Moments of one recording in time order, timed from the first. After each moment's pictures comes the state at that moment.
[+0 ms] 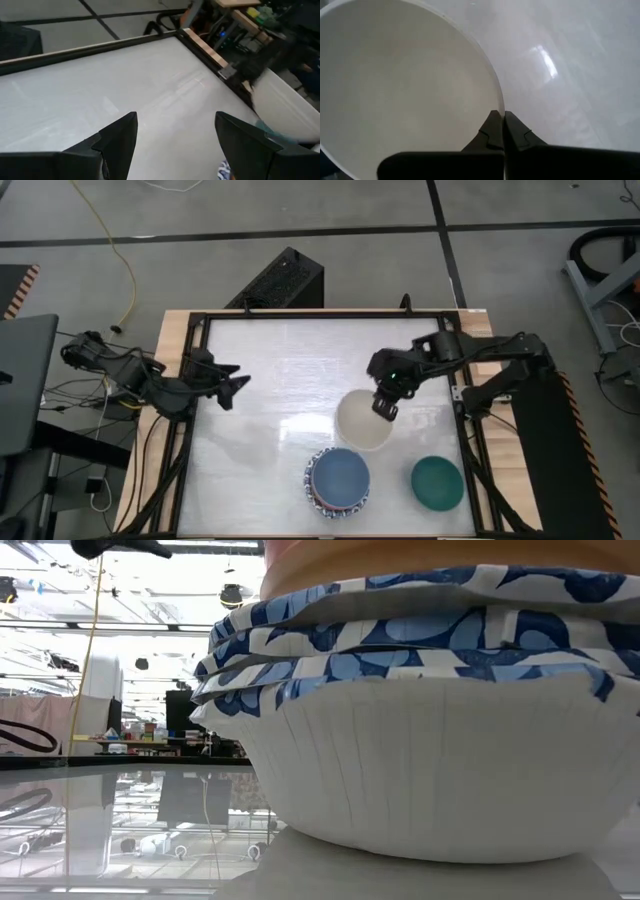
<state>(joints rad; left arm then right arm) -0.47 0.84 1.02 -0.75 -0.88 -0.99 0.13 1.41 1.61 -1.24 0.00 0.60</state>
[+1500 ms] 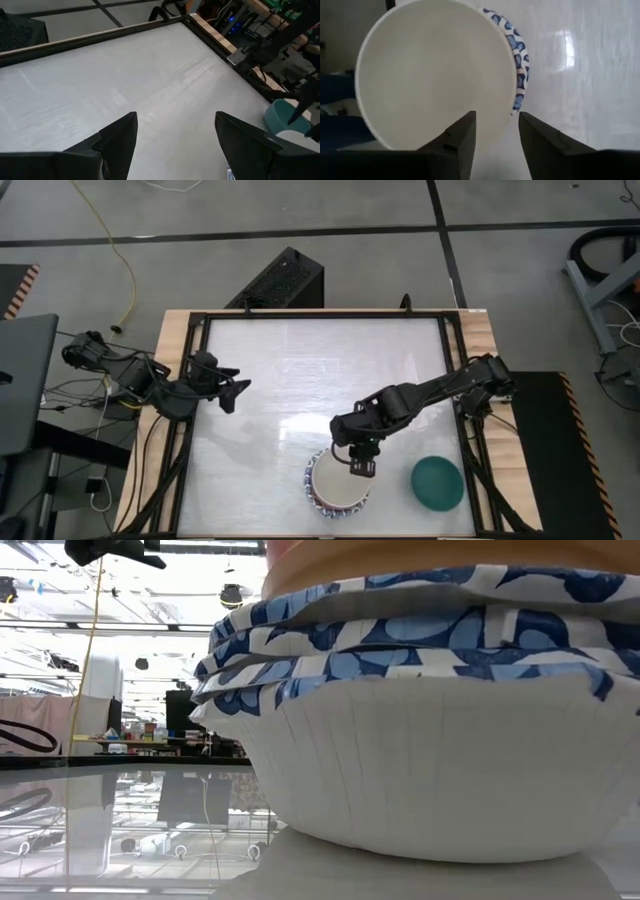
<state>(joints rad) -0.47 0.87 1.02 -0.82 -0.84 -1.04 0.35 1.78 1.79 -1.18 -0.09 0.51</state>
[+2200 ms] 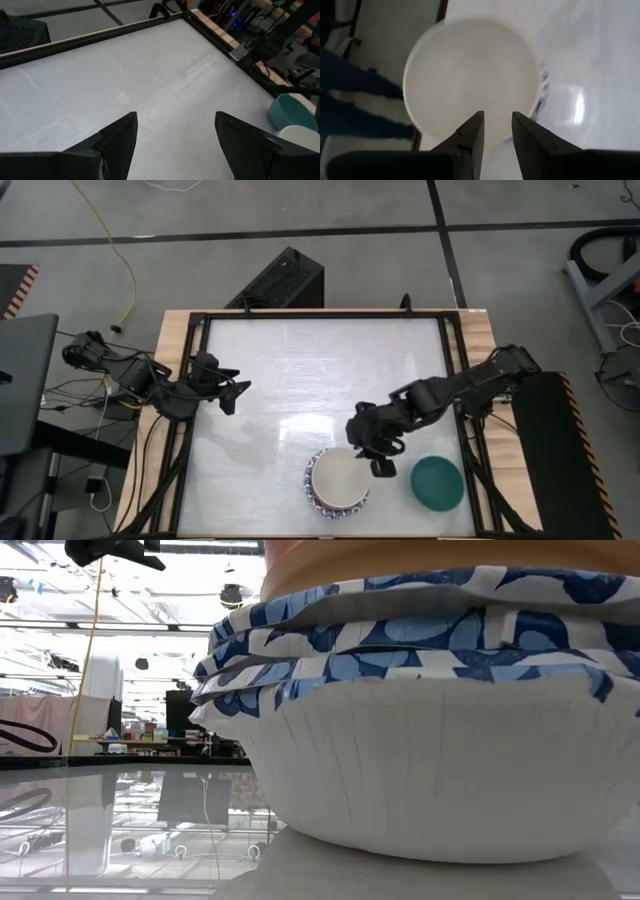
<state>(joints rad) -0.47 0.87 1.02 -0.84 -0.83 -1.03 0.40 1.56 1.54 -0.89 -0.11 0.32</state>
